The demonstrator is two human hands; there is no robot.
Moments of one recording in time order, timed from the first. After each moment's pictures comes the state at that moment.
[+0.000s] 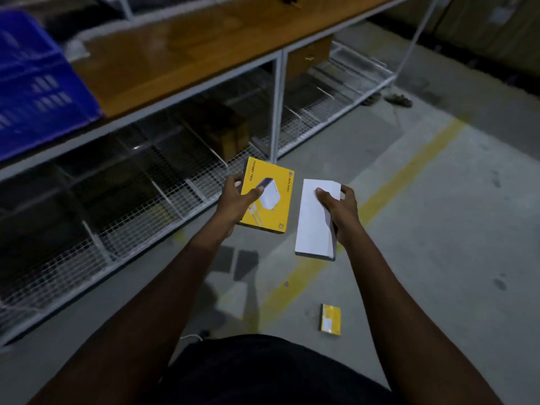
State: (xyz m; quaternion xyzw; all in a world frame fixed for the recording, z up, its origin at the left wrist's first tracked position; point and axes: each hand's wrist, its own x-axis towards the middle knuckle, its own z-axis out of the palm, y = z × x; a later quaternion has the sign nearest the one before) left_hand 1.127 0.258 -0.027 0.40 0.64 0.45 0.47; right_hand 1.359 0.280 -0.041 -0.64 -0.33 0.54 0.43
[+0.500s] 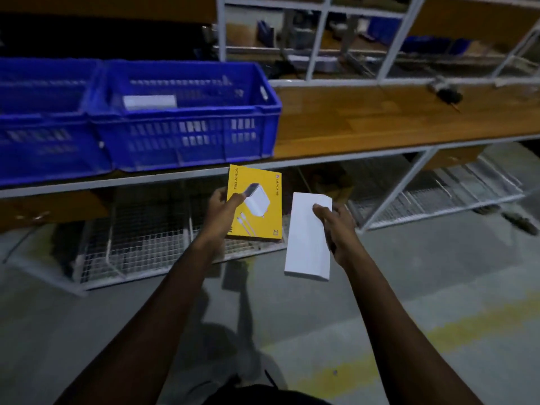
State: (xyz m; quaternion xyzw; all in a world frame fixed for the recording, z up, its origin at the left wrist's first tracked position) left_hand 0.786 0.182 0.039 0.17 0.68 0.63 0.34; right_hand 0.980 0.312 0.023 -0.49 -0.52 0.64 0.28
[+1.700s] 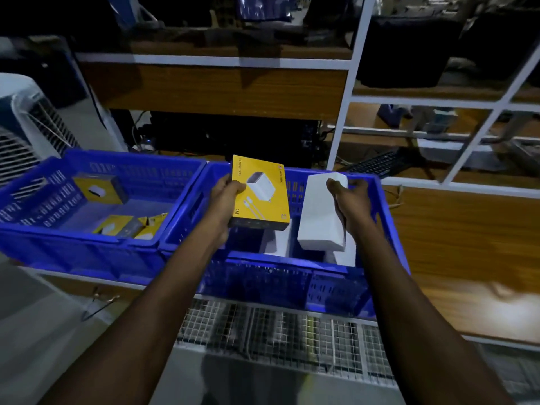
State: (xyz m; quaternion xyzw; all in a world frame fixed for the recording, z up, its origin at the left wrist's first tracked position) left_hand 0.438 0.343 0.143 0.09 0.69 0.69 0.18; right_hand 0.523 0.586 0.098 -0.39 -0.62 0.62 0.27
